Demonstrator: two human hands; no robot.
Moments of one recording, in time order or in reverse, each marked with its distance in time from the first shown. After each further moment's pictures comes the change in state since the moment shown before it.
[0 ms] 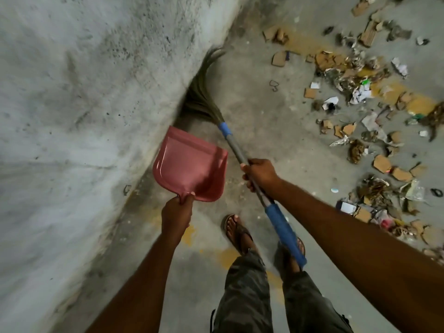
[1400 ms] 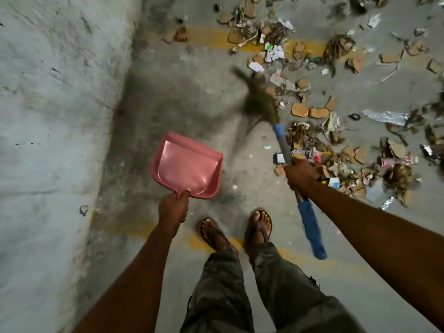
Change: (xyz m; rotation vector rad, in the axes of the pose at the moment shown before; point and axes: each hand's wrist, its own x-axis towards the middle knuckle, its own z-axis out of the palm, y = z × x) left_hand -0.210 -0.014 0.193 0.245 -0.130 0.122; right_hand -0.125 0.239 -0.366 -0.157 0.451 0.137
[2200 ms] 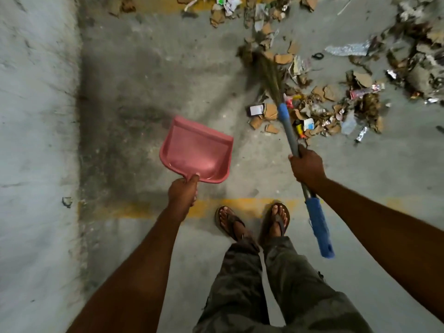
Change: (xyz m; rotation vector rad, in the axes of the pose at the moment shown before) left_hand -0.091 -0.100 0.063 0.118 -0.190 0.110; right_hand -0.104 0.214 -0.006 -0.064 0.159 -0.050
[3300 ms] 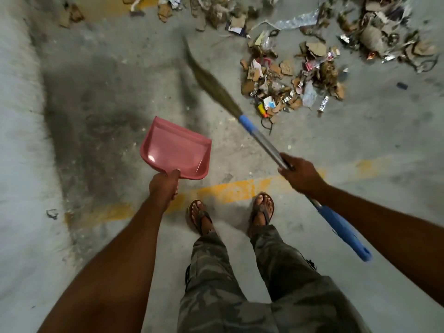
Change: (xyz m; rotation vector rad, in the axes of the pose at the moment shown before) left_hand -0.063 0.012 0.086 0.194 0.036 -0.008; right_hand -0.065 0.162 -0.086 0.085 -0.166 -0.128
